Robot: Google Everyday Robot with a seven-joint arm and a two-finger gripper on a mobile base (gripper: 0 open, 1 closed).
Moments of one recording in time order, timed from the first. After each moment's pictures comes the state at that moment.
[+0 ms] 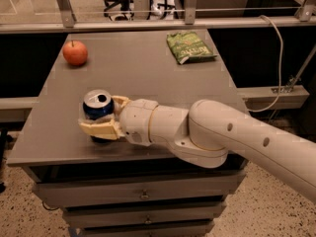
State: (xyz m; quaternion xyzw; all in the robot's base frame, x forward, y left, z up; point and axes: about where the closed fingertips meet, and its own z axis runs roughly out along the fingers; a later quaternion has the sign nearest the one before) arm 0.483 0.135 0.869 -0.43 0.61 0.36 0.55
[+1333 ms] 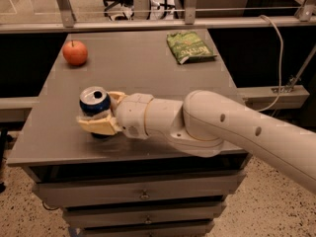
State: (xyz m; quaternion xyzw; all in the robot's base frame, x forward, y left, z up) arm 0.491 0.145 0.874 -0.46 0.61 0.35 0.54
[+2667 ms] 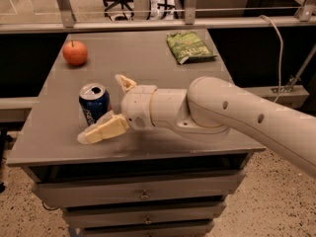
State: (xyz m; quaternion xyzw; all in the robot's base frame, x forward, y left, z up) arm 0.503 0.133 0.878 -0.49 0.61 0.34 0.53
